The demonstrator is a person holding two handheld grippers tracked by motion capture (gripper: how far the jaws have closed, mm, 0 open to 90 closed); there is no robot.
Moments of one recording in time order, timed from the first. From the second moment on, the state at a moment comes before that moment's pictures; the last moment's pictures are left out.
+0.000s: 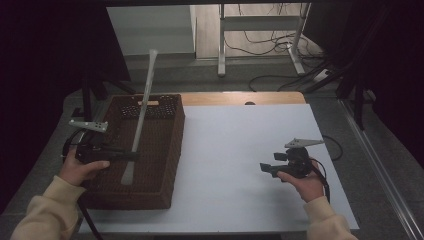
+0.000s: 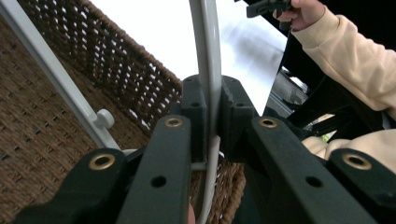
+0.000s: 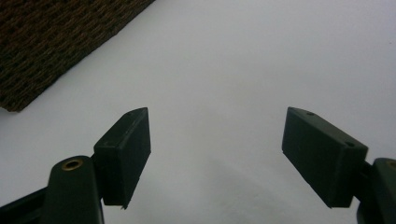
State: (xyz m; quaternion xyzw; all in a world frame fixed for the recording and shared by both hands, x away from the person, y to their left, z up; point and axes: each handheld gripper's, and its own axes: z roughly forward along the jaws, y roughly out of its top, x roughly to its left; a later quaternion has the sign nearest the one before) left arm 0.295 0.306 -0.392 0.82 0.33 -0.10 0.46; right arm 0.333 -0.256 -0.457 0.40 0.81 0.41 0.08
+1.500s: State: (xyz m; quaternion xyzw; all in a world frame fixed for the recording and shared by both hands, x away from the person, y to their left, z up) left arm 0.296 0.359 -0.446 0.85 0.41 -0.07 0.32; right arm 0.333 -0.256 -0.459 0.40 0.82 0.41 0.07
